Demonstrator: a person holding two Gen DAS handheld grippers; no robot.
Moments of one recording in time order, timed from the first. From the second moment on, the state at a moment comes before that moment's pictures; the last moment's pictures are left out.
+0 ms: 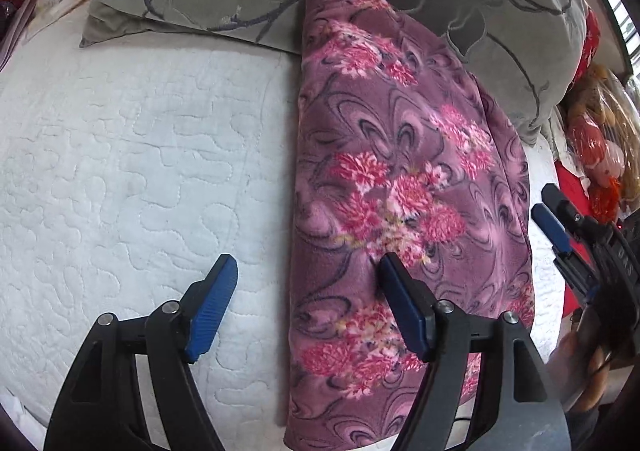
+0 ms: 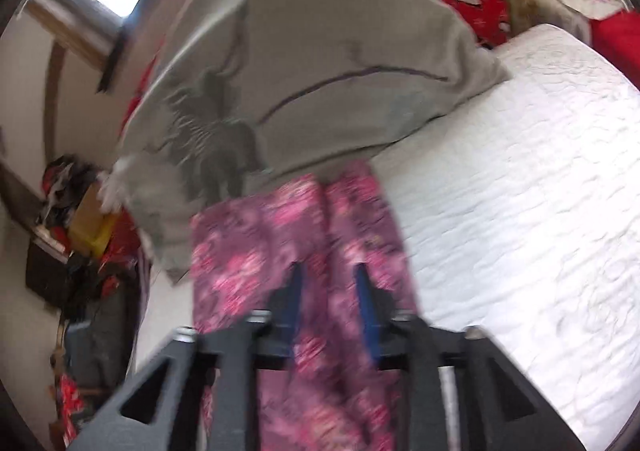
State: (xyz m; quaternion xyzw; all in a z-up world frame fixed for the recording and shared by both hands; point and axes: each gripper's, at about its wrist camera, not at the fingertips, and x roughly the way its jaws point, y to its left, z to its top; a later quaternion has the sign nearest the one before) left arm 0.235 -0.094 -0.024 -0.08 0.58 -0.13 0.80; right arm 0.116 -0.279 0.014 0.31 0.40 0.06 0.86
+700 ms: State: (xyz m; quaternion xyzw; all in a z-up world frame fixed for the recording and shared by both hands) left arm 0.256 -0.073 -0.014 -0.13 0.59 -0.15 0.78; right arm 0.149 -0.266 0.030 0.25 0.42 0.02 0.87
